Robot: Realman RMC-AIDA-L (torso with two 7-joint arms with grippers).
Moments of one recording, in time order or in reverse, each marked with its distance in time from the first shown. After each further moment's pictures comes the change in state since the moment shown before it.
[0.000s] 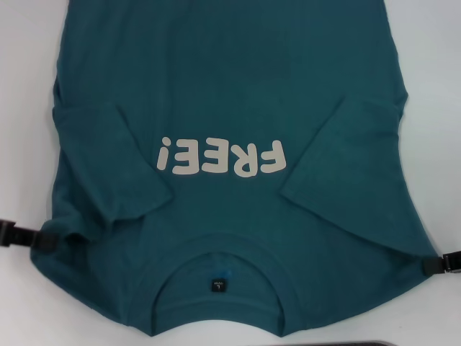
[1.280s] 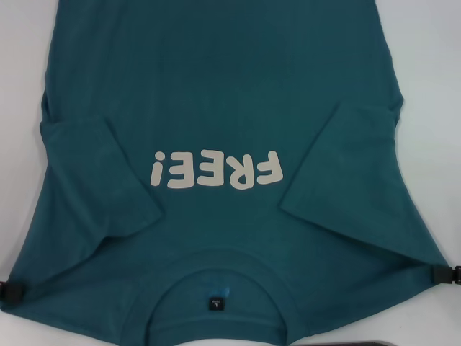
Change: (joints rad) left arm 0.130 0.032 0.000 0.002 0.002 0.041 0.024; right arm -0.110 0.023 0.187 0.029 0.022 -0.021 -0.146
